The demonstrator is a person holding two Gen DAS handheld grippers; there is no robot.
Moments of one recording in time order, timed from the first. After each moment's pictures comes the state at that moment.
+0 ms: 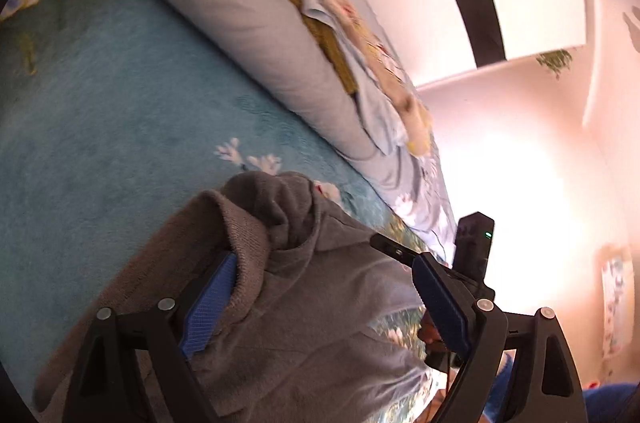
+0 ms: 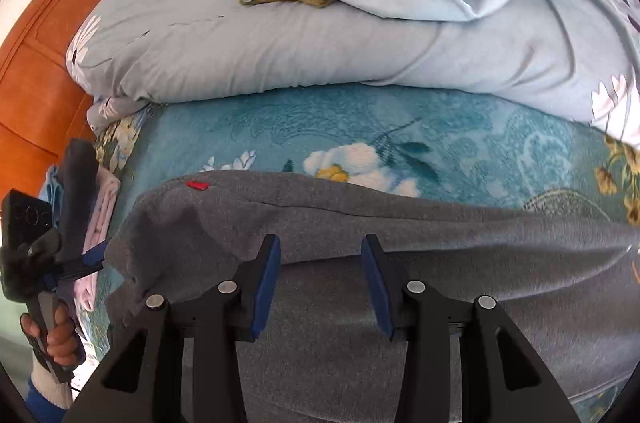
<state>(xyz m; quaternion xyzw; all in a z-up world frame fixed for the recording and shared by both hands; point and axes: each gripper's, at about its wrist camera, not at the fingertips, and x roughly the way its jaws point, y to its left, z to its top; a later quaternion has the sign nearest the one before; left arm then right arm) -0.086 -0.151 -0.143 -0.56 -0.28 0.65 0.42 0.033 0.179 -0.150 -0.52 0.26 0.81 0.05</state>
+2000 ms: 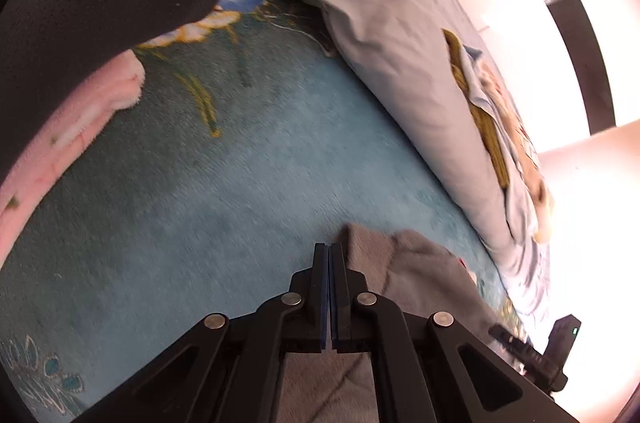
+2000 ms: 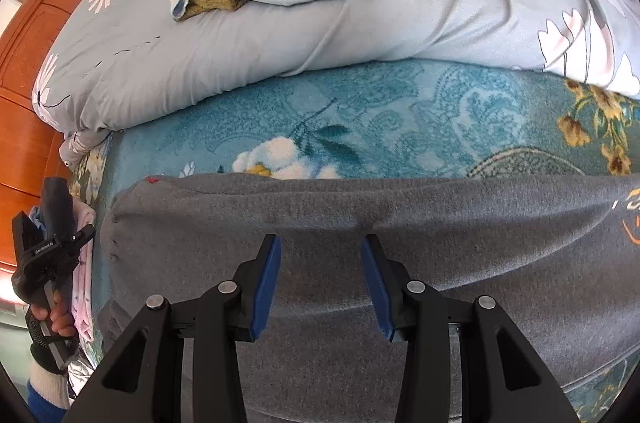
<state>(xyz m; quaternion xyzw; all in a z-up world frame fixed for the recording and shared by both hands) -0.140 -0.233 -0.181 -0.58 -0.23 0.76 0.18 0.046 0.216 -0.163 -0.53 0.30 0.79 0.10</state>
